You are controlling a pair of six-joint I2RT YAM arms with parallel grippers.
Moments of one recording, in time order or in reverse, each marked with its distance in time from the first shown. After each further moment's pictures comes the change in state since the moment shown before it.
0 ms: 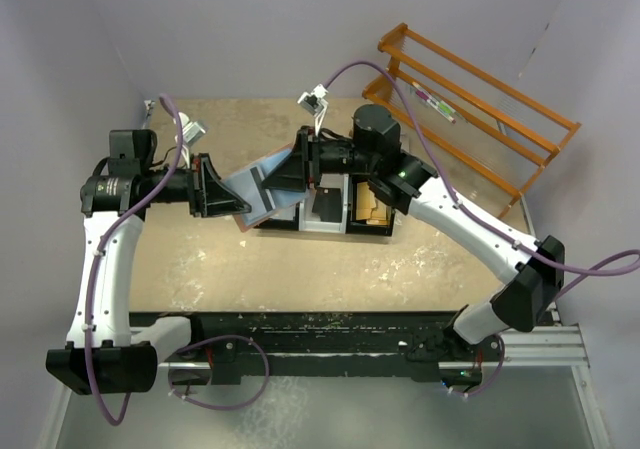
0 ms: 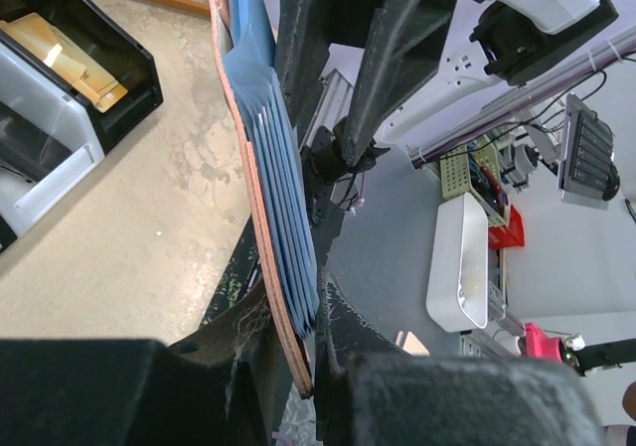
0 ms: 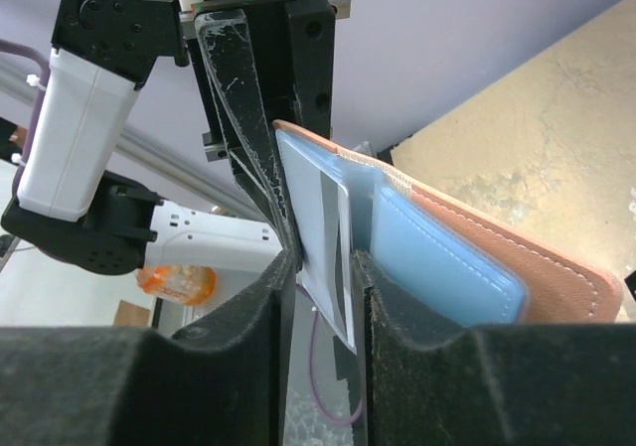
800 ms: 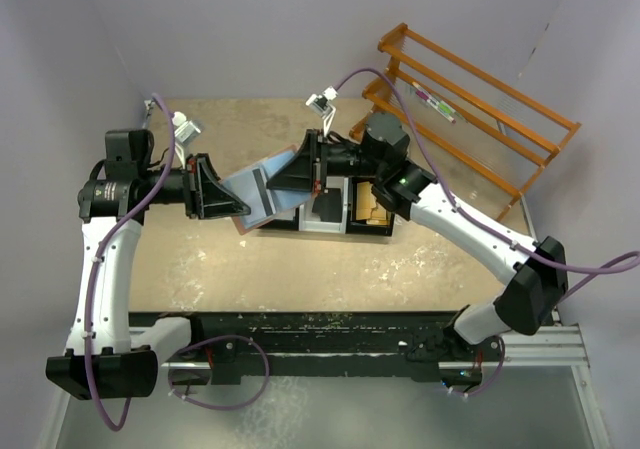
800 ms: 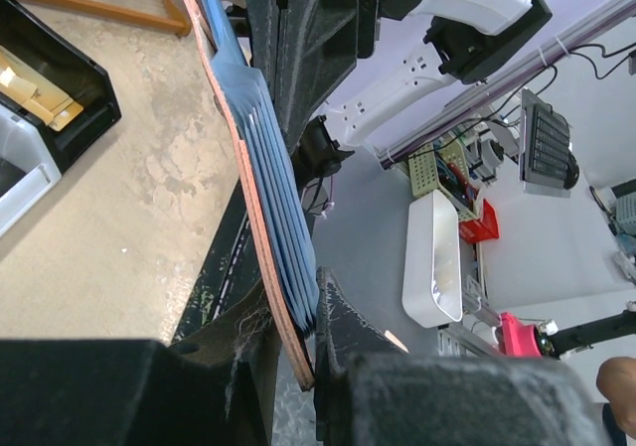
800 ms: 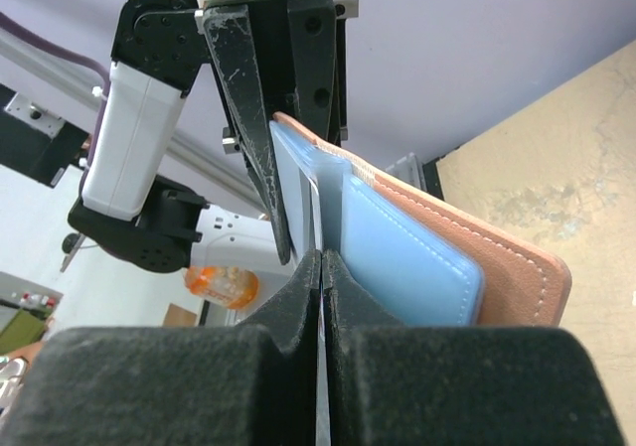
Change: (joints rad) left arm 0.003 -0.027 -0.002 0.047 0.091 -0.070; right arm -0.025 -0.021 -0.116 0.237 -0.077 0.161
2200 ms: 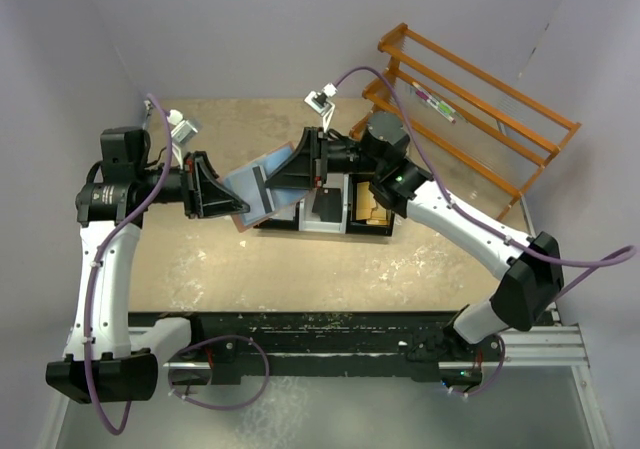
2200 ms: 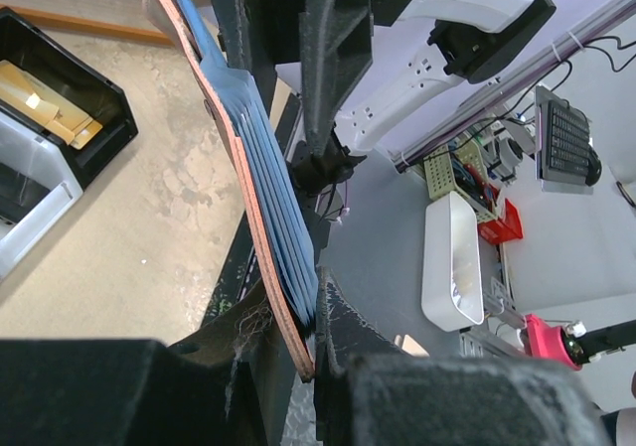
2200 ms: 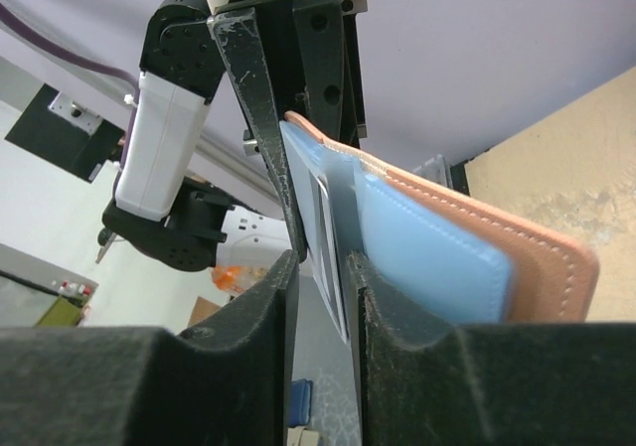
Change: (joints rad) left arm 0.002 -0.018 -0.003 0.058 0.005 -0.010; right arm -0.018 0.021 -0.019 0.120 -0.066 0.106
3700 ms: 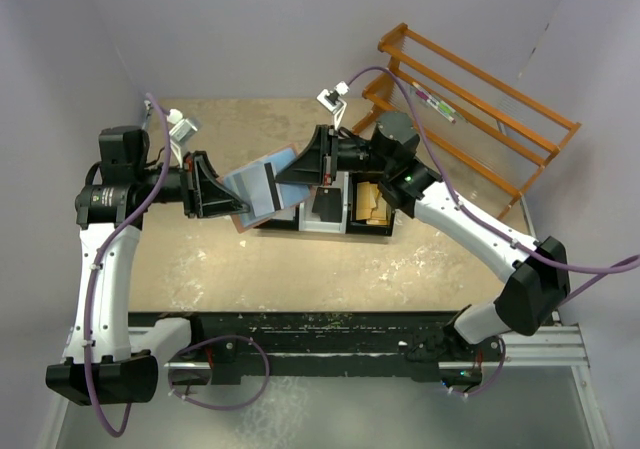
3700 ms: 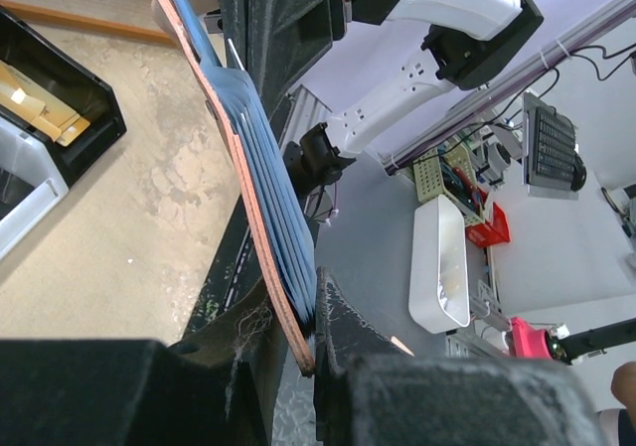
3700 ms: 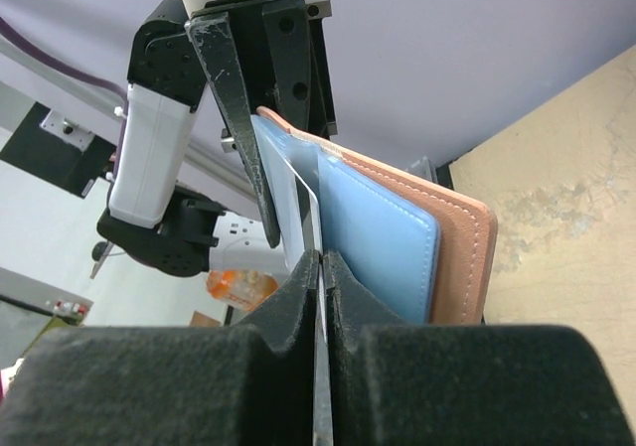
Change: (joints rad) left arm 0.000 -0.012 0.000 0.025 0.006 -0.061; right arm -0.057 -0.033 -0.035 -0.009 -0.002 0.010
